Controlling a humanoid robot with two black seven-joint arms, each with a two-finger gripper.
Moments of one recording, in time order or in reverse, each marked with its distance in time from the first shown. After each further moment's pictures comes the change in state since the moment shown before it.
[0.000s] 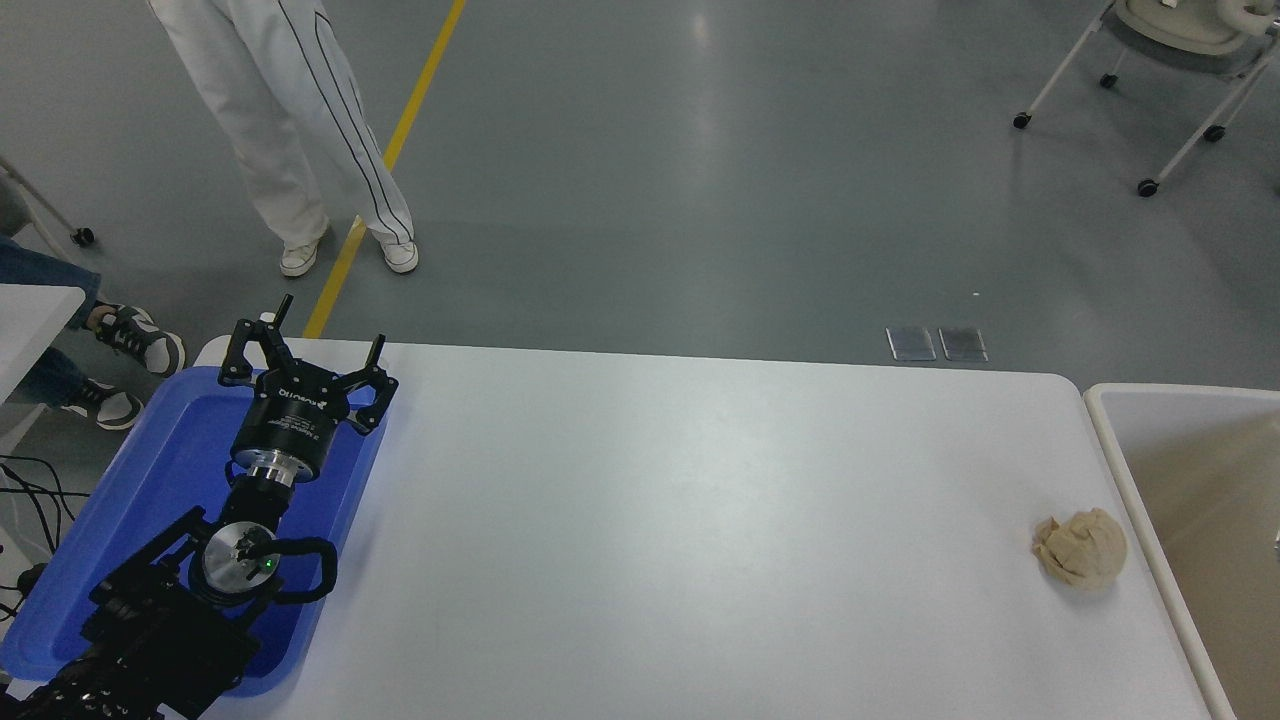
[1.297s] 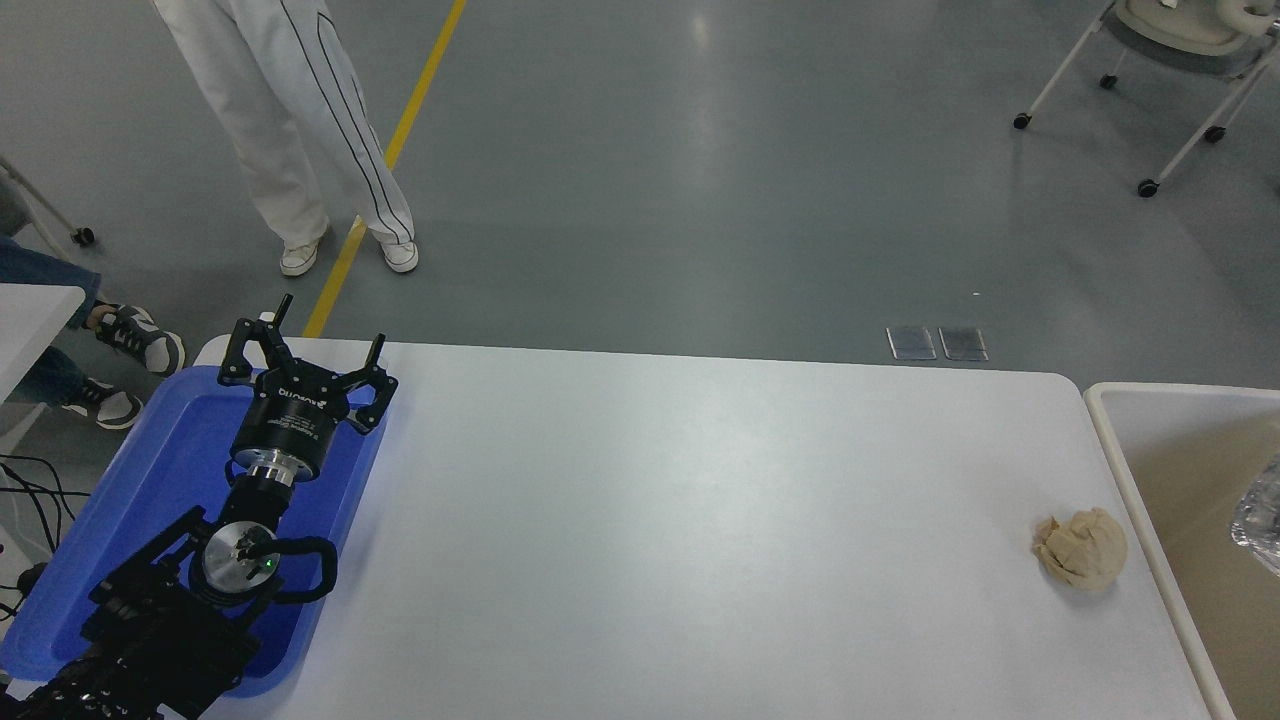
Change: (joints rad) left arm 0.000 0.000 0.000 0.000 0.000 0.000 -0.001; right arm -0.329 0.243 0.163 -0.138 0.064 -0.827 0.004
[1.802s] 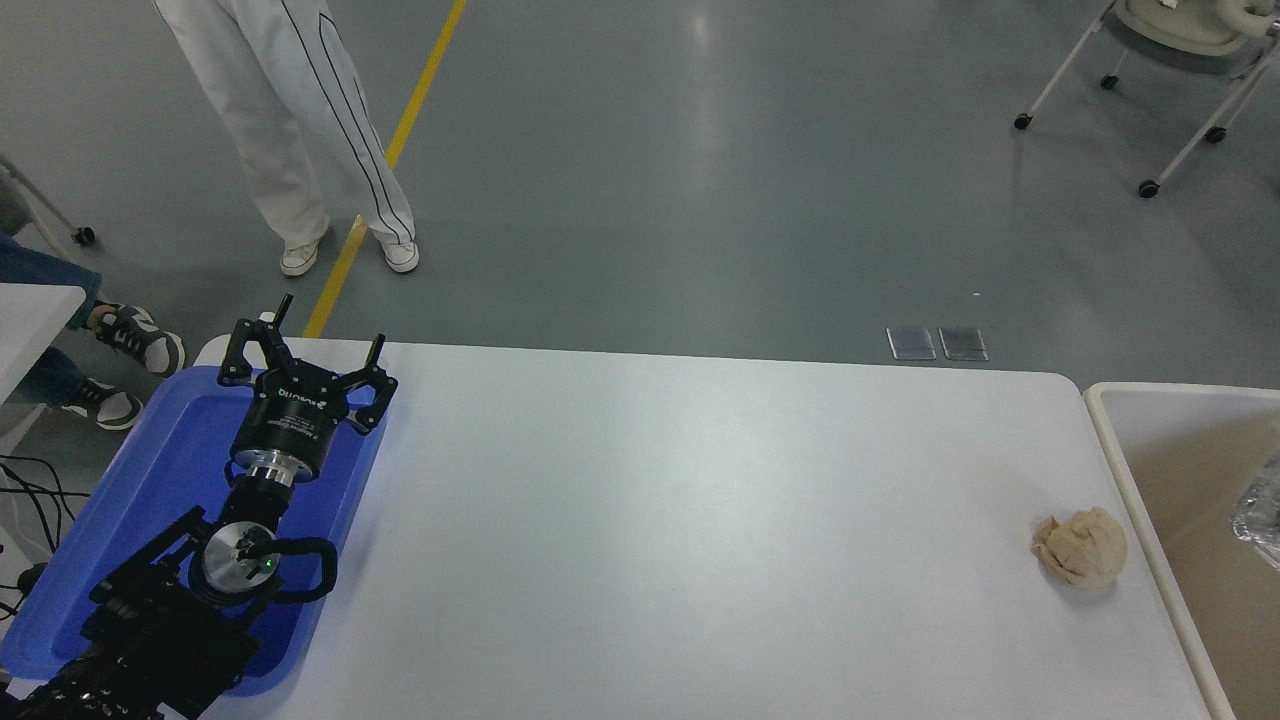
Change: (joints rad) left arm 0.000 0.000 0.000 0.000 0.000 0.000 0.000; right arm -0.014 0.010 0.002 -0.010 0.001 -0.095 0.001
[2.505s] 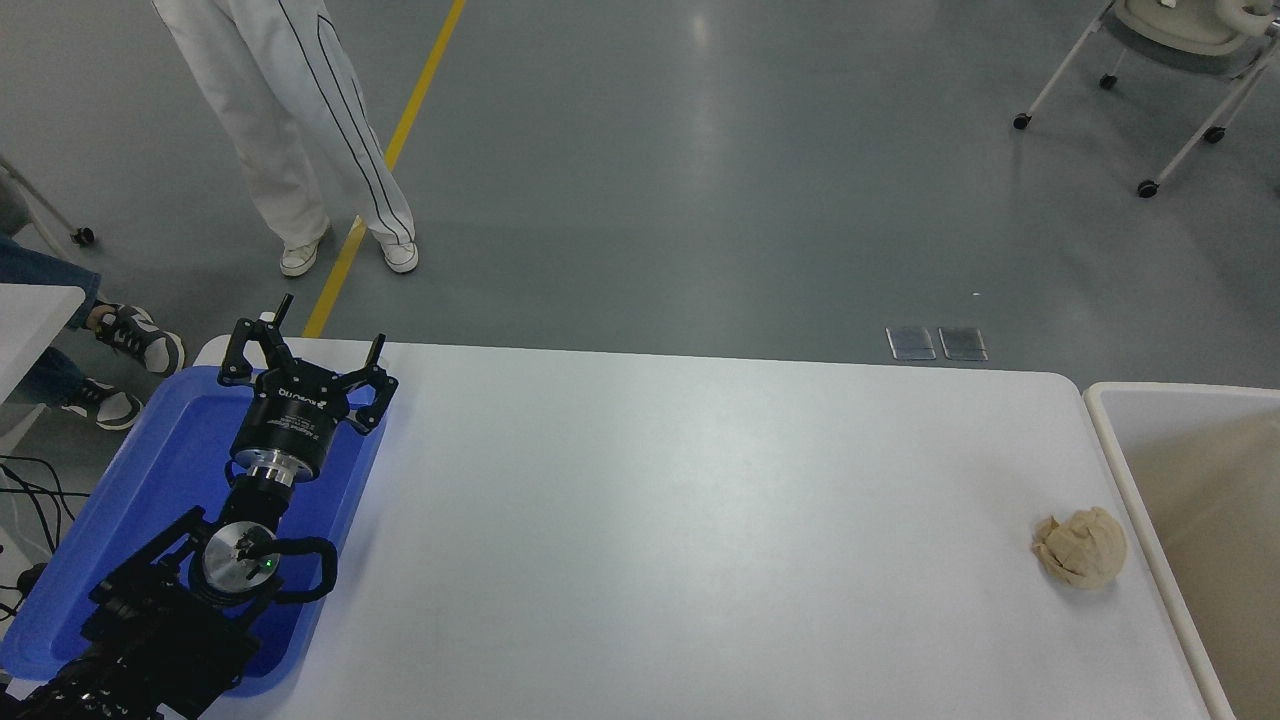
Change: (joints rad) left arm 0.000 0.000 0.000 0.000 0.000 0.000 0.000; right arm 0.026 0.021 0.003 -0.003 0.000 -0.089 -0.003
